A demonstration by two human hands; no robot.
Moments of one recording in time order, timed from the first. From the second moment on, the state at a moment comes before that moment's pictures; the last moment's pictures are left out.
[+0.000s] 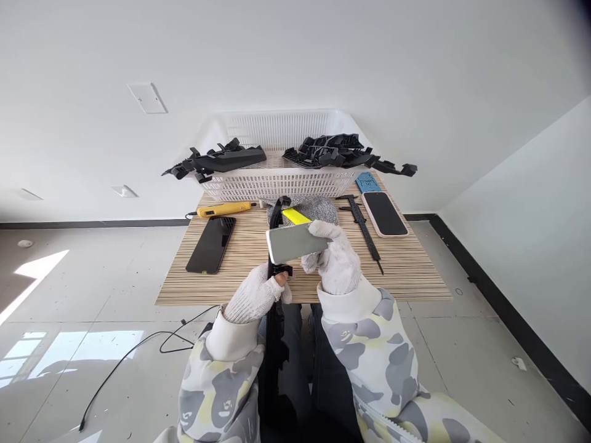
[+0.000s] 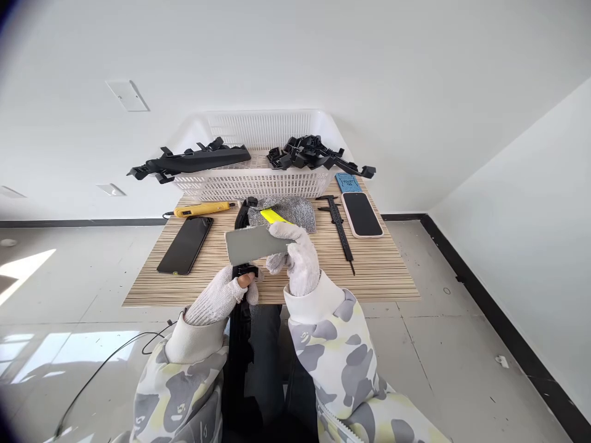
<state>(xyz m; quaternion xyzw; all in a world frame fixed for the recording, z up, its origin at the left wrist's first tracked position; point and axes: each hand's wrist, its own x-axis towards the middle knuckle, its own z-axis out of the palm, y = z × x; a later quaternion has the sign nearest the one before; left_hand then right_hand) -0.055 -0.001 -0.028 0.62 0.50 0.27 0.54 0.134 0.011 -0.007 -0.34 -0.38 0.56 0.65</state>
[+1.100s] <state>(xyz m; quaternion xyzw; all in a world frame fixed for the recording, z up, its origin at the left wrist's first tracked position) -0.051 -0.001 -0.021 0.64 0.51 0.27 0.51 0.123 0.028 -0.031 -0.43 -0.40 0.44 0.68</state>
